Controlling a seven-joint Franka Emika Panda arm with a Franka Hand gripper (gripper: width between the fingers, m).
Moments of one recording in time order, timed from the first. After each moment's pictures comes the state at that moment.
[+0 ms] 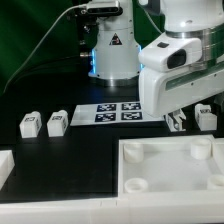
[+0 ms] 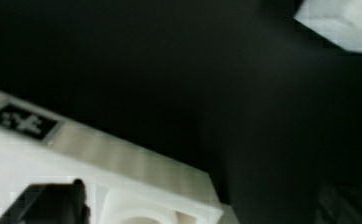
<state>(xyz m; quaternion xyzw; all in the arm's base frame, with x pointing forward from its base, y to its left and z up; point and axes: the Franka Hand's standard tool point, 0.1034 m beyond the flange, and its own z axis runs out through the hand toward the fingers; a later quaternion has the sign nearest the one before) 0.481 0.132 0.048 -0.98 -0.17 0.02 0.05</state>
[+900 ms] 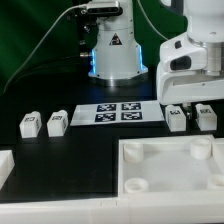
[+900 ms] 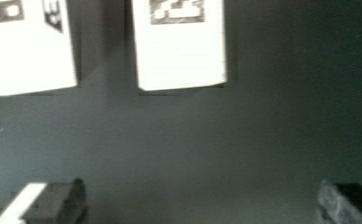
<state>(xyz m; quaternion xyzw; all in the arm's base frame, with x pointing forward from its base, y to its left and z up) 0.443 0.171 0.040 -0.98 0.04 0.20 0.04</state>
